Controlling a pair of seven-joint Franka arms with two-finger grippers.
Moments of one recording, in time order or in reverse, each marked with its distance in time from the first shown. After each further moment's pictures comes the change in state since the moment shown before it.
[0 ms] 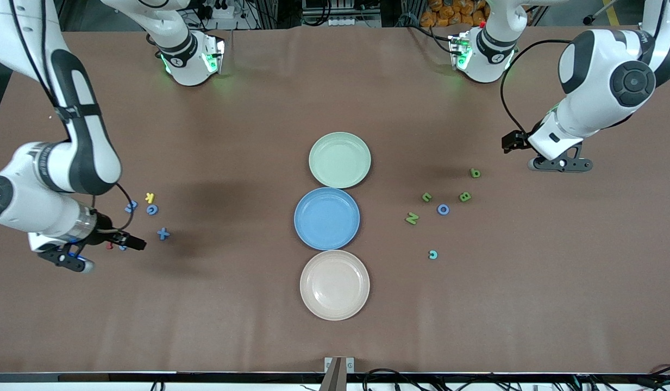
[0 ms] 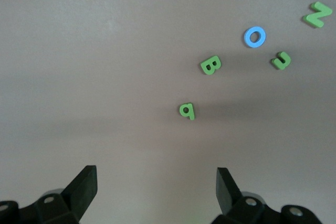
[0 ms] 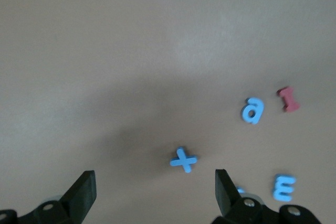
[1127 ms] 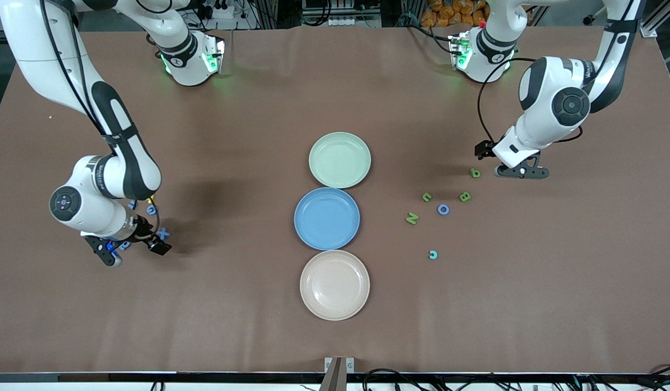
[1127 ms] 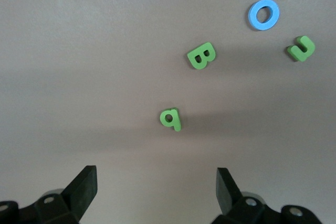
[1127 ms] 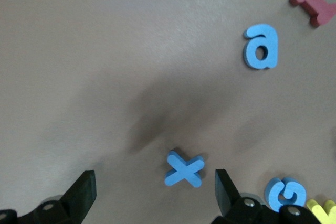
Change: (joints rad) left arm -0.004 0.099 -0.069 -0.166 0.000 0.258 -0.065; right arm 0.037 0.104 -0.013 -0.166 0.000 0.265 0.399
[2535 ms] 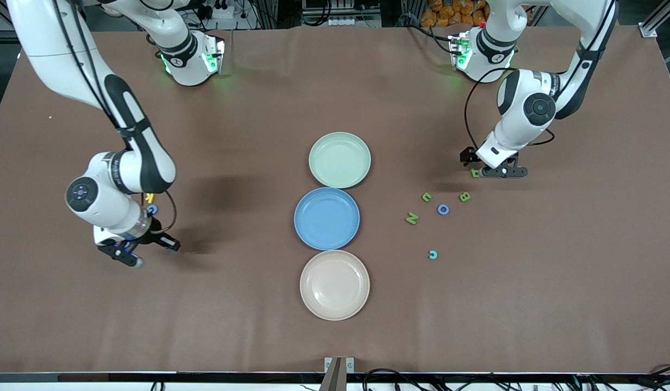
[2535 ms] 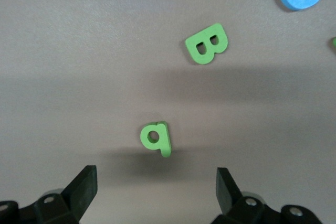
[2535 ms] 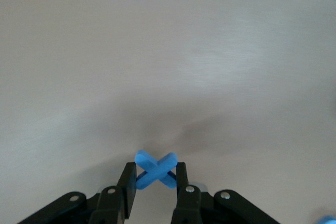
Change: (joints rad) left arm -0.002 0.131 -0.021 -0.172 0.000 0.385 -0.071; right arm 0.062 -0.028 0.030 0.002 -0.005 0.083 -0.274
